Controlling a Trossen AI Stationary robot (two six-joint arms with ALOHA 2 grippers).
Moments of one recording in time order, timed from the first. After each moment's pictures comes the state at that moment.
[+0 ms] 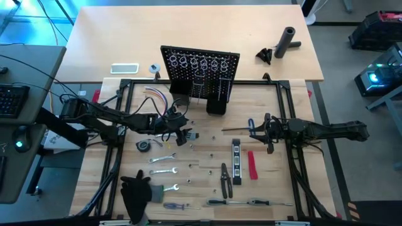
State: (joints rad) left arm 0.01 1.42 0.69 0.06 -0.35 -0.13; right arm 0.04 0.16 0.01 0.02 0.06 0.04
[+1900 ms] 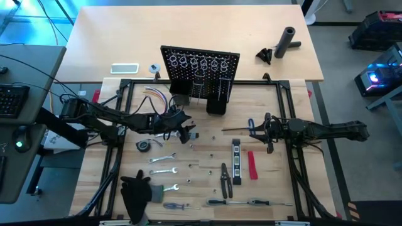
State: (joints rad) left arm 0.01 1.42 0.69 0.19 -0.38 -0.23; right arm 0.04 0.16 0.01 0.02 0.07 0.05
